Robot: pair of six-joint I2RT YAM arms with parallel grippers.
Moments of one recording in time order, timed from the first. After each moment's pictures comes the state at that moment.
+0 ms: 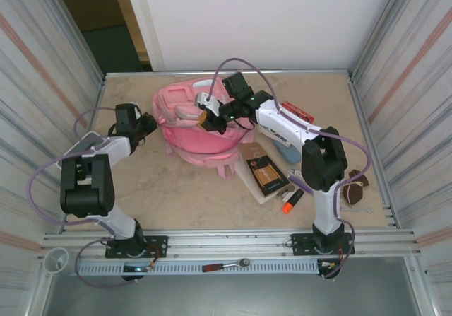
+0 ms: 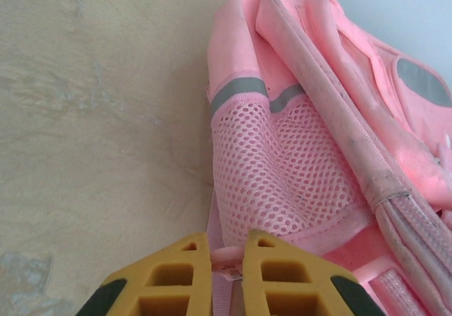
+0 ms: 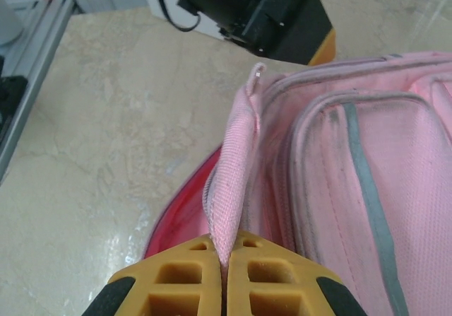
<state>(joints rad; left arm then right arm) 0.05 1.60 0.86 0.09 0.17 -0.55 0.64 2.00 1.74 -0.52 -0.72 -0.51</state>
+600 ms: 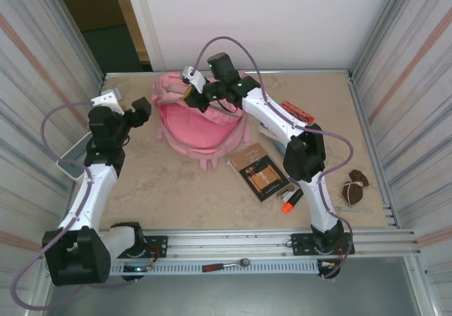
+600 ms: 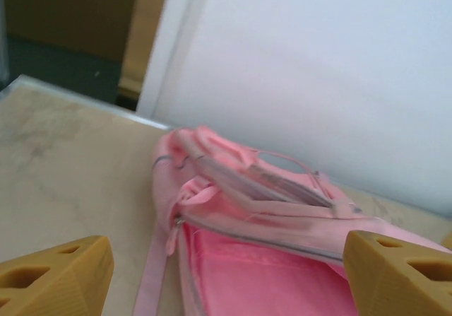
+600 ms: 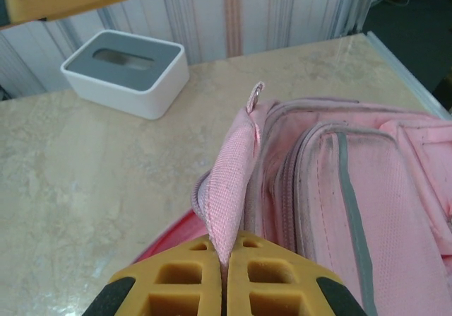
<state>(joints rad) 0.02 1.08 0.77 0.11 0.17 -0.33 0.67 2.23 2.21 -0.57 -0.60 -0.32</state>
